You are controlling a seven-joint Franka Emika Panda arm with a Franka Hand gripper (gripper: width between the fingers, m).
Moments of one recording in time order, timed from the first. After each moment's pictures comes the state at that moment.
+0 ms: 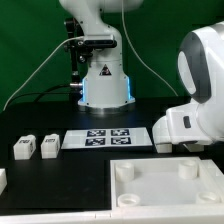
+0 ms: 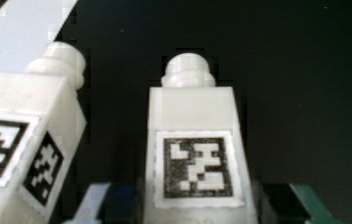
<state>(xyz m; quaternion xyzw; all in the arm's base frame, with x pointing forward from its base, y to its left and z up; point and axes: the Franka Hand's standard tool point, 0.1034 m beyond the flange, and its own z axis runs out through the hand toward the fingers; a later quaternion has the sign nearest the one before) 0.389 0.176 0.013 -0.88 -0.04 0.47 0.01</state>
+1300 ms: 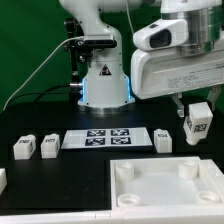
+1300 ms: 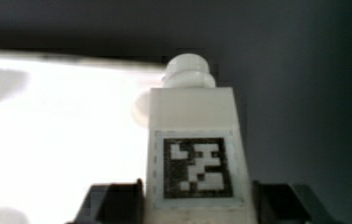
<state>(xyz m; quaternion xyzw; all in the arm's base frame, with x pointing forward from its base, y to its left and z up) 0.526 0.133 0.119 -1.00 -0.05 -0.06 0.06</state>
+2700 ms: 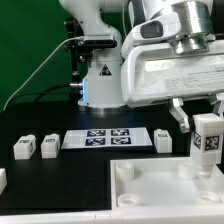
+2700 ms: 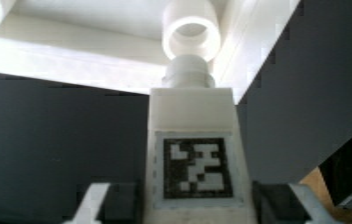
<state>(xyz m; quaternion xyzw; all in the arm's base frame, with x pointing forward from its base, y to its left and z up) 0.613 0.113 0.126 -0.96 -0.11 -0.26 0.03</state>
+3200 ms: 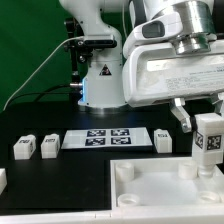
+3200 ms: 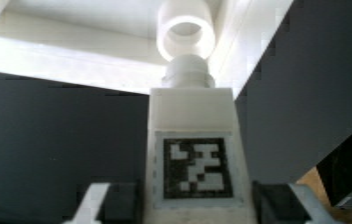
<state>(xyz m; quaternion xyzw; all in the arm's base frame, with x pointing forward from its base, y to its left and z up) 0.617 0.110 0.121 -0.96 -0.11 -0.26 0.03</state>
